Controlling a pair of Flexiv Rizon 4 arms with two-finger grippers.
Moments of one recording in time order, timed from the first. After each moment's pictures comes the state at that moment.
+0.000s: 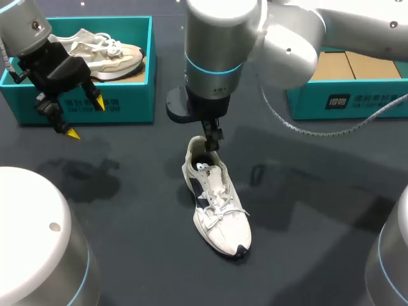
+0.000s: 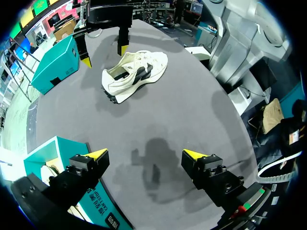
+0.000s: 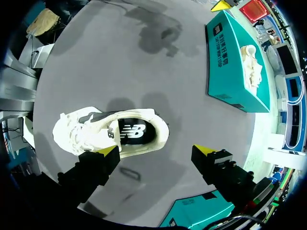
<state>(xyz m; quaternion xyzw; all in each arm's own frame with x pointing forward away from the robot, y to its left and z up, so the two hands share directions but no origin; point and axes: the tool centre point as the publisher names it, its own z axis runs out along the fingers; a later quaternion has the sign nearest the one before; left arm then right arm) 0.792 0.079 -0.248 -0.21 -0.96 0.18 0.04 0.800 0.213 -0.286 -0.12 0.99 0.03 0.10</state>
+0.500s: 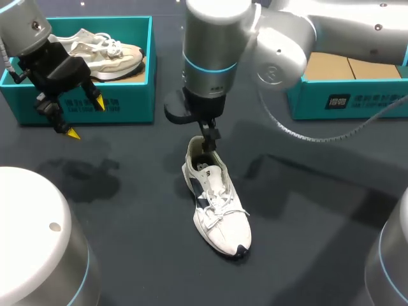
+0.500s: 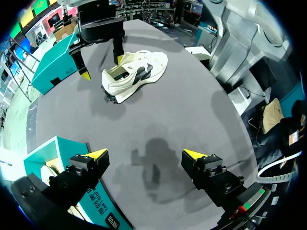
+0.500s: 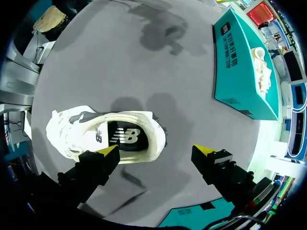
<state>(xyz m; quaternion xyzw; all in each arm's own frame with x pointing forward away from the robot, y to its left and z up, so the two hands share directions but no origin) 0.792 0.079 -0.248 -0.21 -0.96 0.18 0.04 0.815 0.223 -0.314 -0.14 0.99 0.03 0.07</state>
